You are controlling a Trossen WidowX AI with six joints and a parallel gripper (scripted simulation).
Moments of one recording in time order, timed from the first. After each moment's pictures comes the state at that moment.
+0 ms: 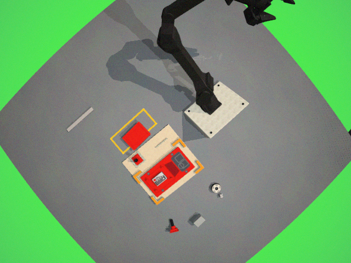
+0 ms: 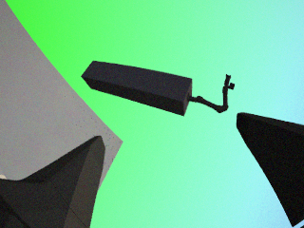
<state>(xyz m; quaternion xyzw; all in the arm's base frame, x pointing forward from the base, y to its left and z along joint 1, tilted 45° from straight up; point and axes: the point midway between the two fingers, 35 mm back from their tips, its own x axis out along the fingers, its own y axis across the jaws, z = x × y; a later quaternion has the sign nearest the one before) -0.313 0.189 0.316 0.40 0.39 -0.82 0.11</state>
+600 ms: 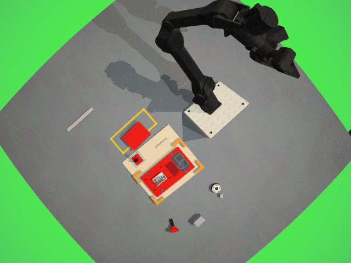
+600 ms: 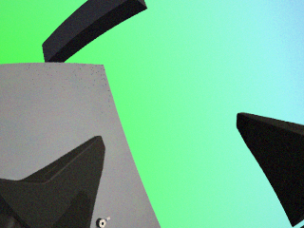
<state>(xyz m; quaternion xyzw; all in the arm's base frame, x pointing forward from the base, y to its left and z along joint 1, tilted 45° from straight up) -0.155 0.324 0.258 0.58 0.11 -0.79 -0.19</state>
